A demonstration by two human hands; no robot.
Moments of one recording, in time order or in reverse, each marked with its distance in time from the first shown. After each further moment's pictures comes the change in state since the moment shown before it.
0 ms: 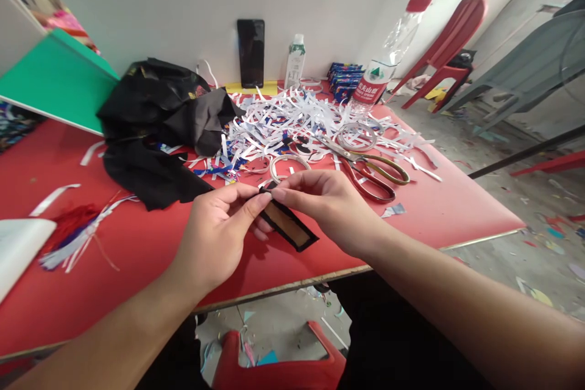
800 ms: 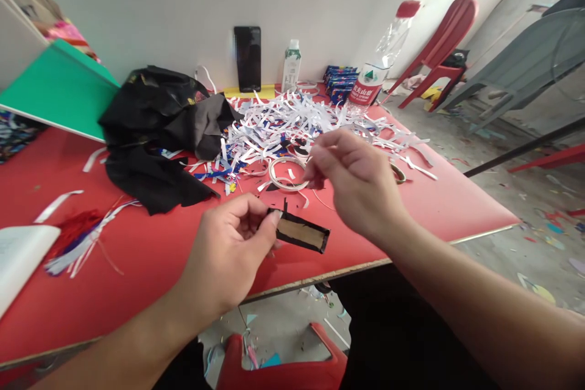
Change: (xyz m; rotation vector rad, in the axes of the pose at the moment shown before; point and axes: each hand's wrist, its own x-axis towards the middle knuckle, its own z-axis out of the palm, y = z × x) left_hand -0.013 0.013 0.008 0.050 -0.015 0.009; right_hand 0.003 -0.008 -0.014 -0.354 0.345 -0.386
